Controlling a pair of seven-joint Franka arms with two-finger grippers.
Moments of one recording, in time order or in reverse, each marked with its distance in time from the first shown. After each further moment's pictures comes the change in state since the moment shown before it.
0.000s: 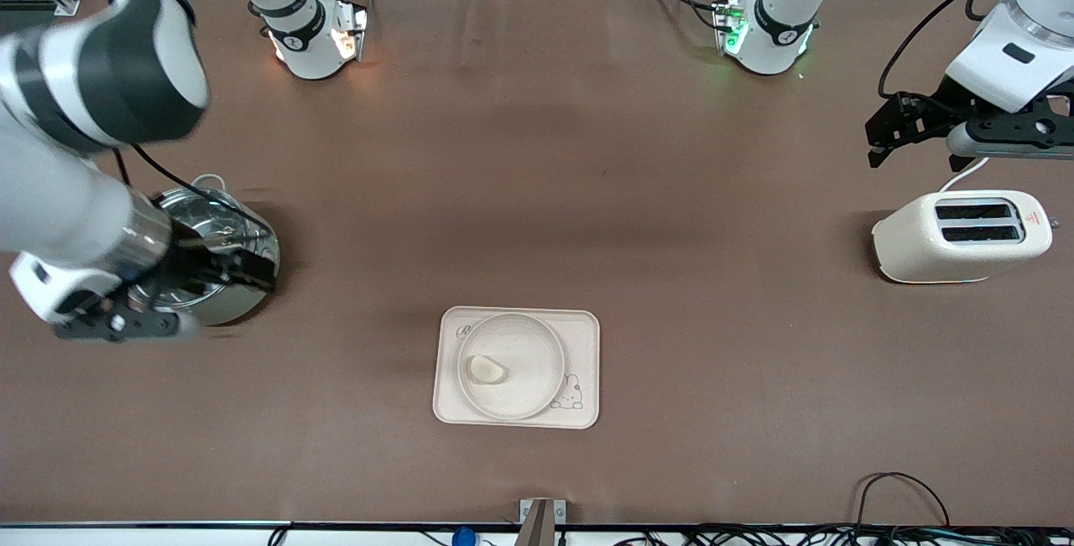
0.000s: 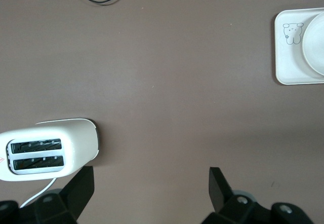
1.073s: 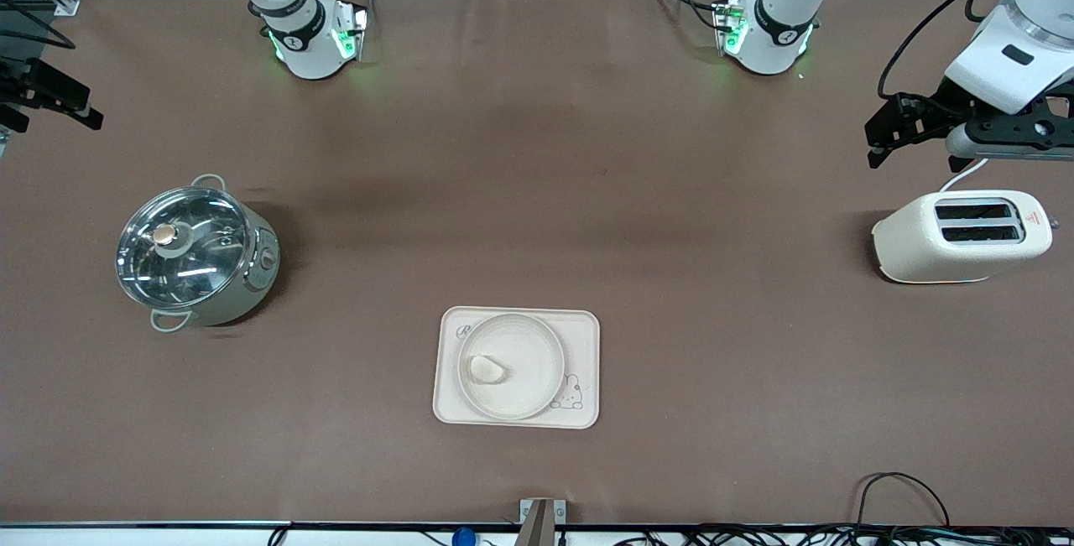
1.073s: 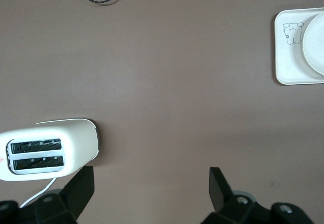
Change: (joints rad) left arm 0.000 0.001 0.000 0.001 0.000 0.000 0.000; right arm -0.216 -0.567 -0.003 -0.572 -0.085 -0.026 -0.244
